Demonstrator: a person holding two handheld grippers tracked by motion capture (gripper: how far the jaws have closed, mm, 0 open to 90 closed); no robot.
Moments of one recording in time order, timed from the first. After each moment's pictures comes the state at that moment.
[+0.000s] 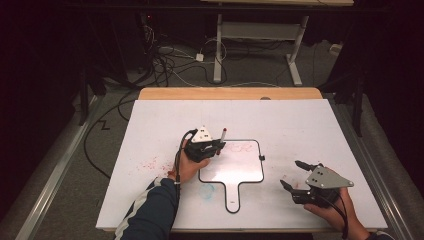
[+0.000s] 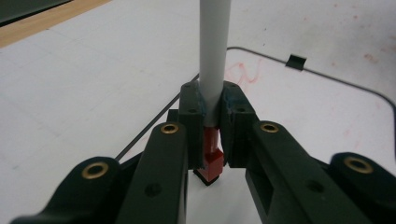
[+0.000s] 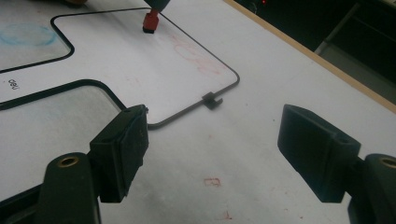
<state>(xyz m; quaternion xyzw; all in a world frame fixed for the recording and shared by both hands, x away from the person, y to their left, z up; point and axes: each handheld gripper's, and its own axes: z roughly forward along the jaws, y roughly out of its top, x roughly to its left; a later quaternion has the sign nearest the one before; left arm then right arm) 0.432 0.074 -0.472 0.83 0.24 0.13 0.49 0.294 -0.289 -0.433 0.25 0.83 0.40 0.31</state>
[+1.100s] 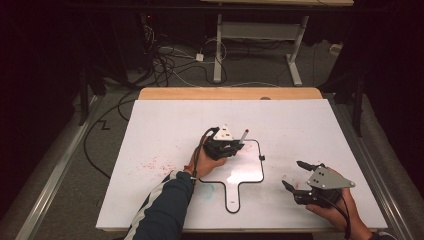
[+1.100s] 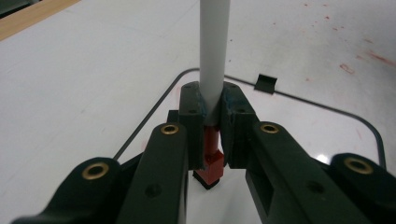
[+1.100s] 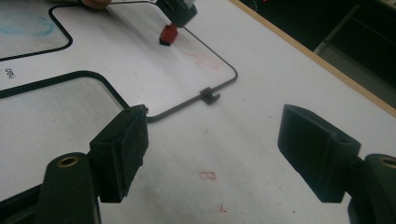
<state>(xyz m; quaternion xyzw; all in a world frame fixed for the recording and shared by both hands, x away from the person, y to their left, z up) 0.443 0.010 -0.466 0.86 0.19 0.11 0.47 0.293 -0.293 -0.432 0.24 0.83 0.39 0.31</state>
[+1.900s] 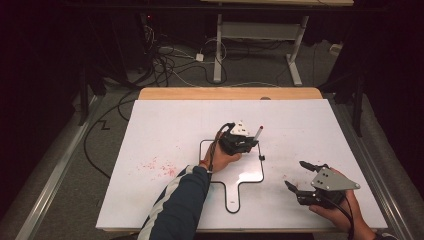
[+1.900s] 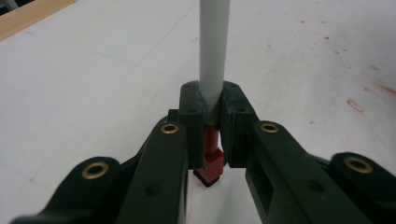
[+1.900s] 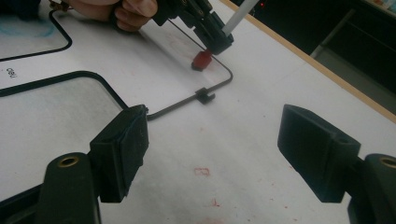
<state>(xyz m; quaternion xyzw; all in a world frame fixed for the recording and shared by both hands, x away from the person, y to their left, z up) 0.459 -0.020 -0.466 0.85 0.18 0.09 0.48 0.290 -0.299 -0.430 0.24 0.83 0.40 0.32</state>
